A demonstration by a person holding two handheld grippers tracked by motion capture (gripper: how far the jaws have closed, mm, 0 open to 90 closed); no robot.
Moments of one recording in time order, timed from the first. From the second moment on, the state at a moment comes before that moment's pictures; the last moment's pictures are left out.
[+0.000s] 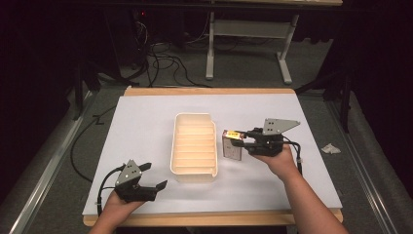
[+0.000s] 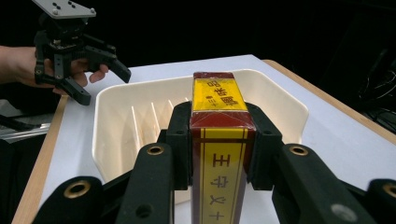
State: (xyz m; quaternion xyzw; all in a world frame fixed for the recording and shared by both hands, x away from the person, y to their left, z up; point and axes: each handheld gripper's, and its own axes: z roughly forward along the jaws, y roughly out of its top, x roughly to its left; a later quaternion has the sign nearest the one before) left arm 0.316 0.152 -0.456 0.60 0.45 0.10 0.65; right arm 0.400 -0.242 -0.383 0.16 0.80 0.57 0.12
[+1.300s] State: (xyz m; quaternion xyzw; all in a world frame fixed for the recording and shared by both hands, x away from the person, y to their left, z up) left arm 0.316 0.153 -0.456 0.60 0.45 0.09 0.65; right arm 0.409 -0.209 -0.386 0.13 0.79 0.60 0.09
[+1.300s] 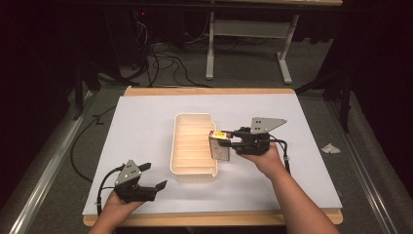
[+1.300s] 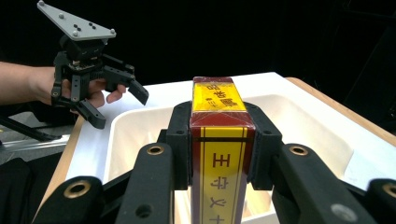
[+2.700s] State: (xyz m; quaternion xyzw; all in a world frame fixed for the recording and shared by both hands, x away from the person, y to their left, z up) left arm 0.317 0.153 -0.456 0.60 0.45 0.09 0.65; right arm 0.428 -0.158 -0.386 0.09 0.80 0.59 0.07
